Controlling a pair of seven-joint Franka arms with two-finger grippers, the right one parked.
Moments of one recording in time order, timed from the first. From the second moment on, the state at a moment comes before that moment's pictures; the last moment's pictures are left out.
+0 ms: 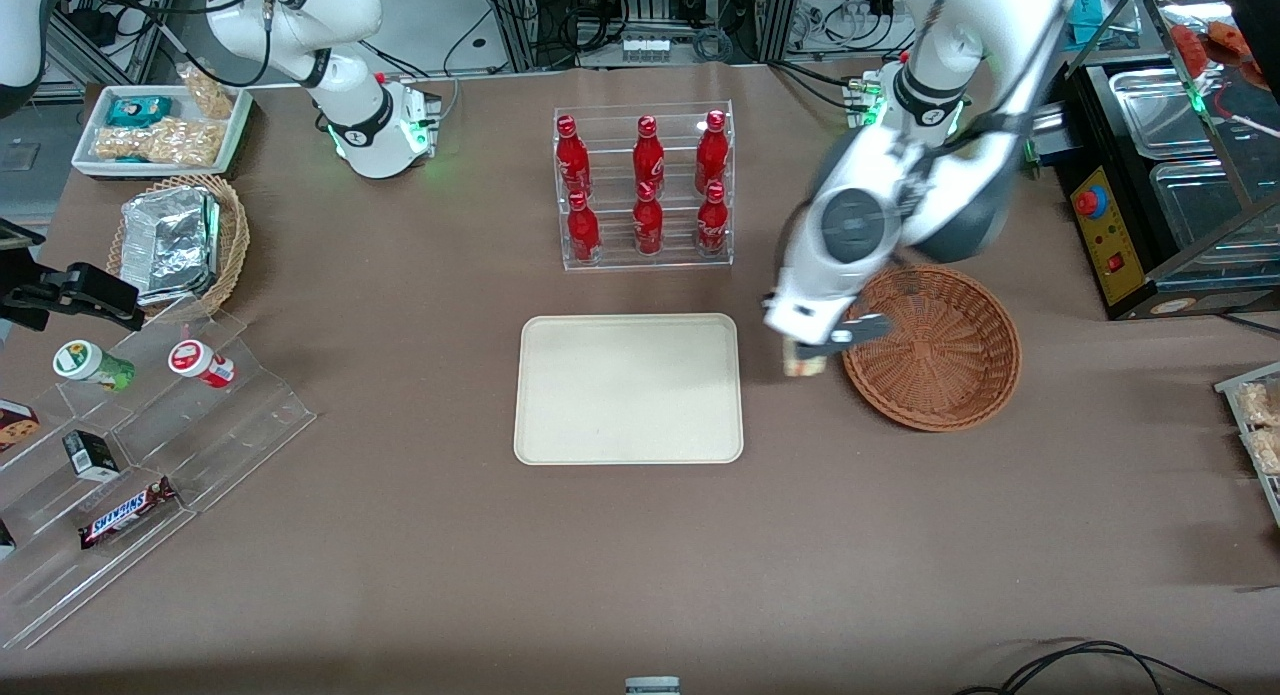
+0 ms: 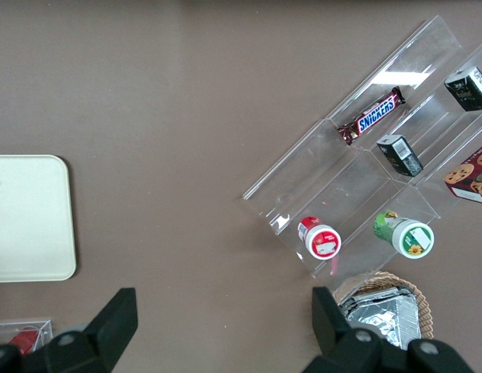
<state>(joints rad) -0.48 0.32 -0.14 -1.85 -0.06 1.95 -0.82</state>
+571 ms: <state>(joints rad) -0.67 0.81 -0.14 -1.31 -0.08 1.94 -0.92</state>
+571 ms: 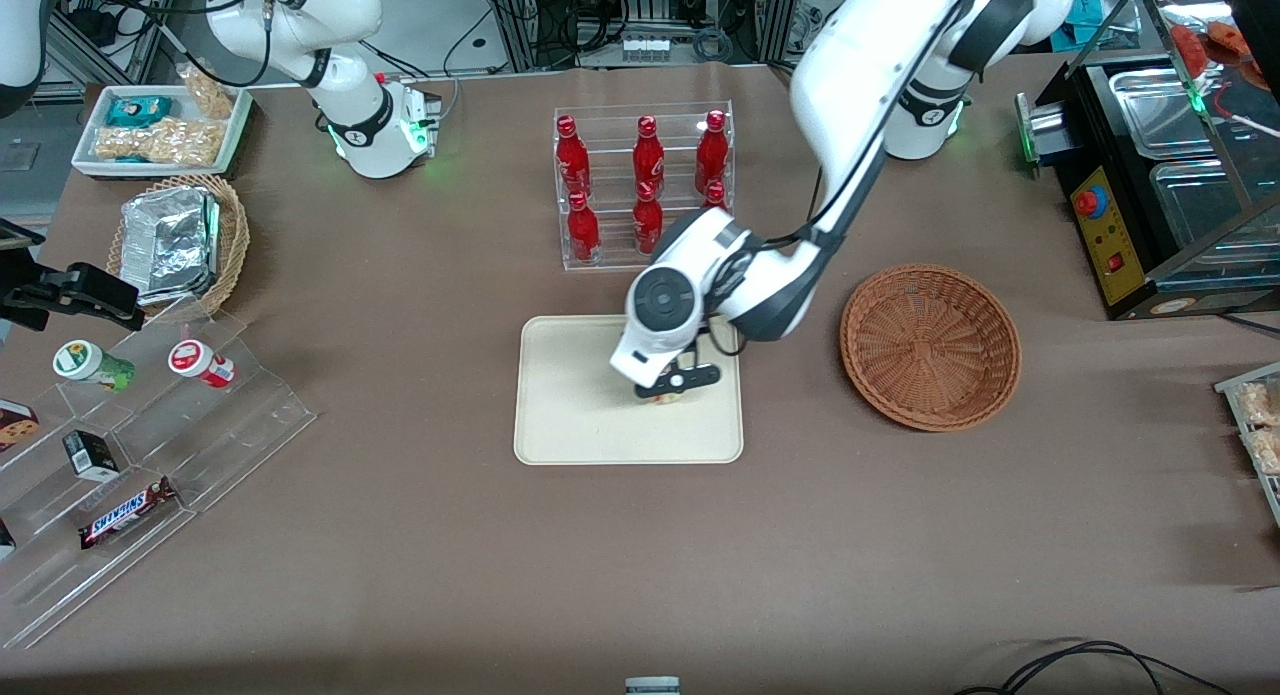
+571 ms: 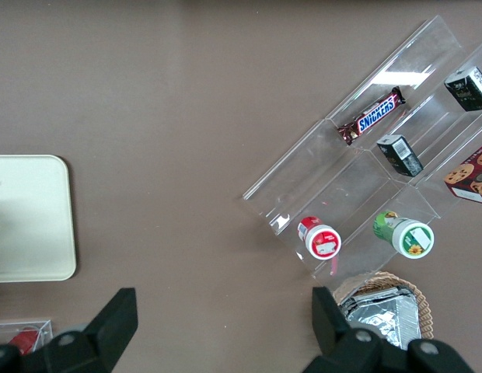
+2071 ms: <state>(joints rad) -0.54 0.66 -0.10 -1.05 -0.07 1.54 -1.11</state>
